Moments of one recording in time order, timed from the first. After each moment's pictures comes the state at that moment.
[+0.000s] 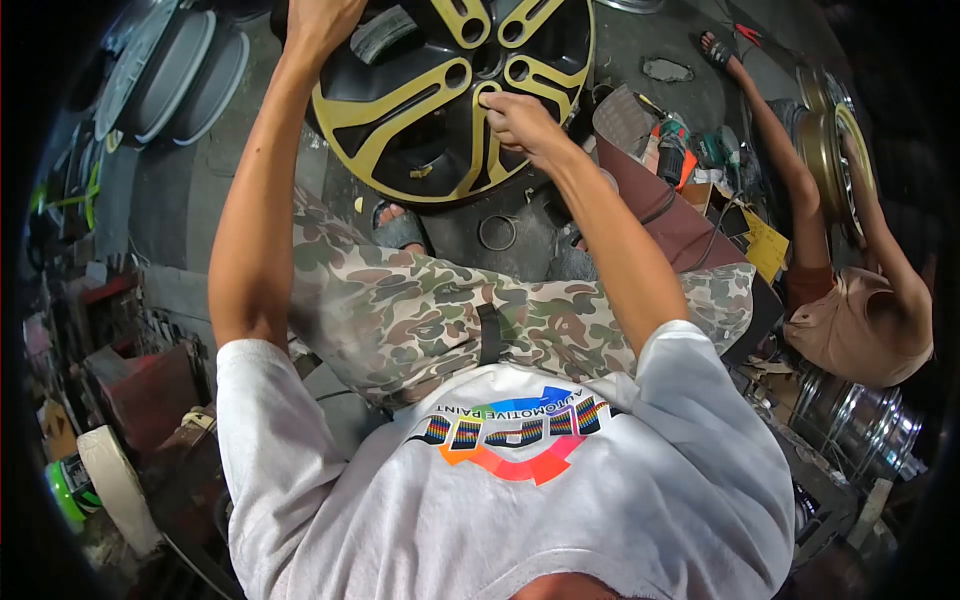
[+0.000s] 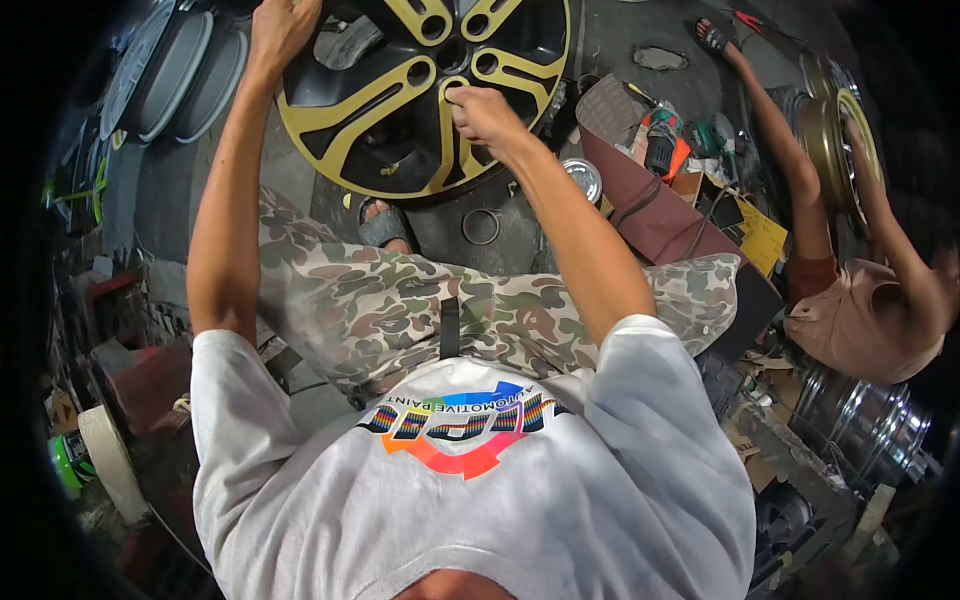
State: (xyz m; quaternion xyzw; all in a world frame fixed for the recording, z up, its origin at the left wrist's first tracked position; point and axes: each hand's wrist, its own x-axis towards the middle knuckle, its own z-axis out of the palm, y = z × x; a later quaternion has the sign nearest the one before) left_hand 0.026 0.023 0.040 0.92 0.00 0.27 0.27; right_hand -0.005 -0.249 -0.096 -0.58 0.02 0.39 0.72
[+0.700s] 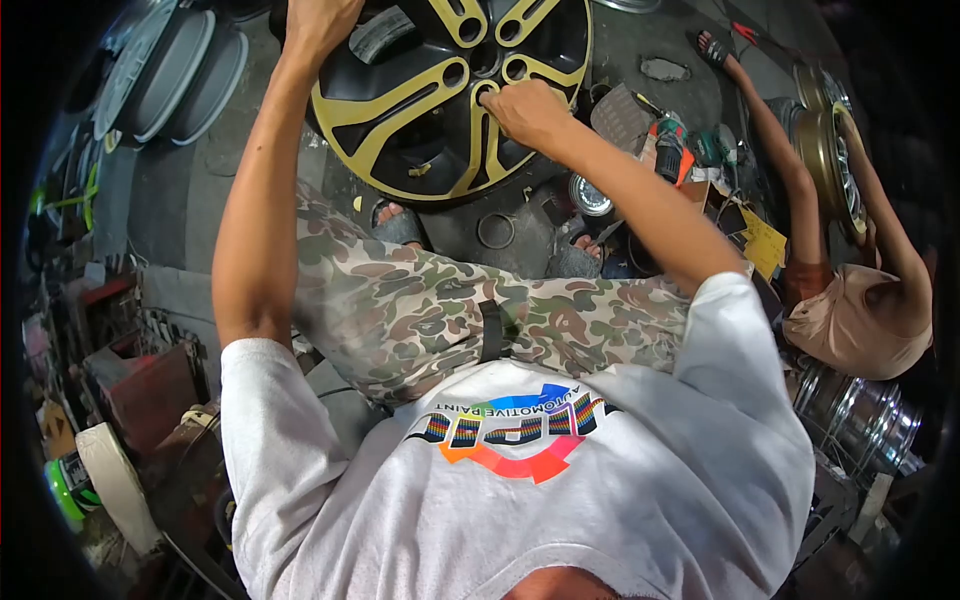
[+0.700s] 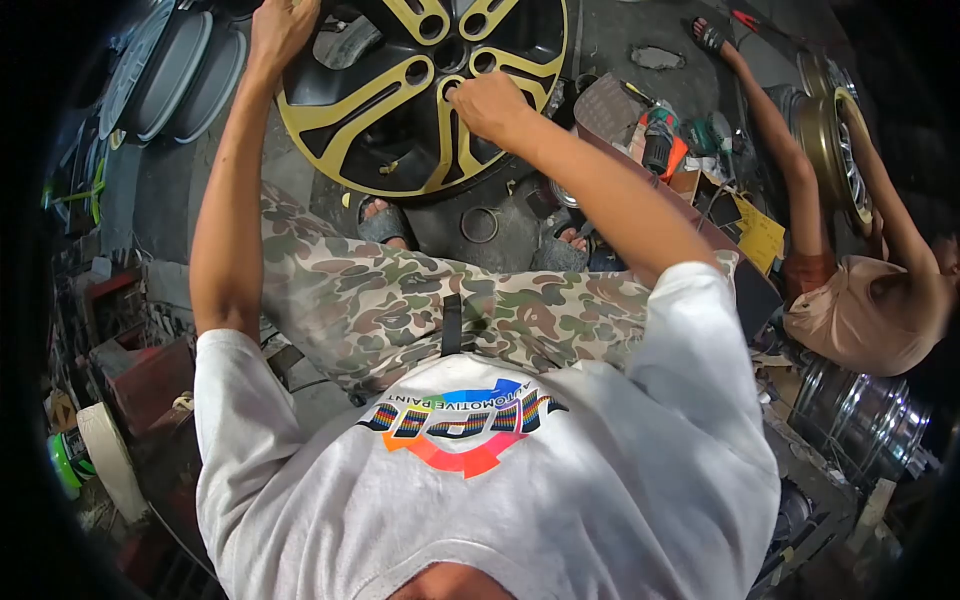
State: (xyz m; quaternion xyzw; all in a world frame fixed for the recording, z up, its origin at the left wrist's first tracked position) left_hand 0.024 0.026 0.041 0.92 -0.01 0.27 0.29; right_hand 0.021 -0.248 -0.080 -0.87 -0.48 0.05 -0.10
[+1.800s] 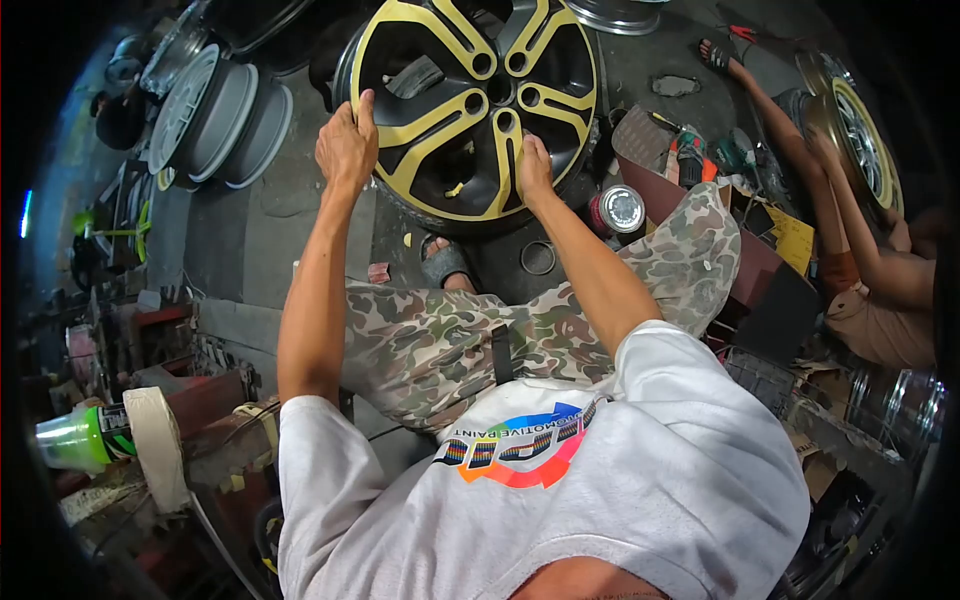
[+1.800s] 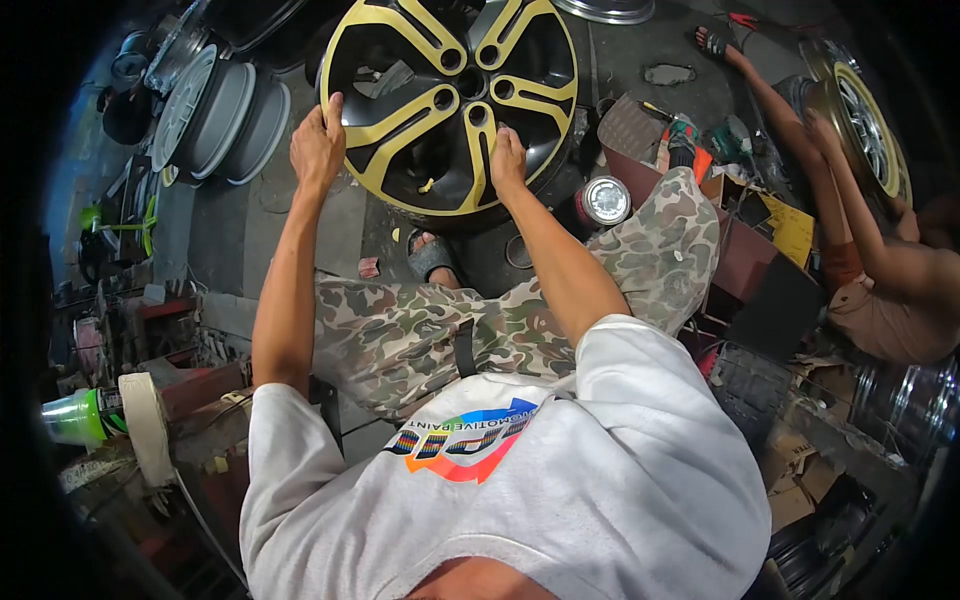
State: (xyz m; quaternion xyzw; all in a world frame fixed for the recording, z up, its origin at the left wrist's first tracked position) left_hand -0.038 0.012 -0.020 0.95 0.20 0.16 0.18; right_hand -0.001 -0.222 -0.248 -0.68 0.12 0.03 0.72
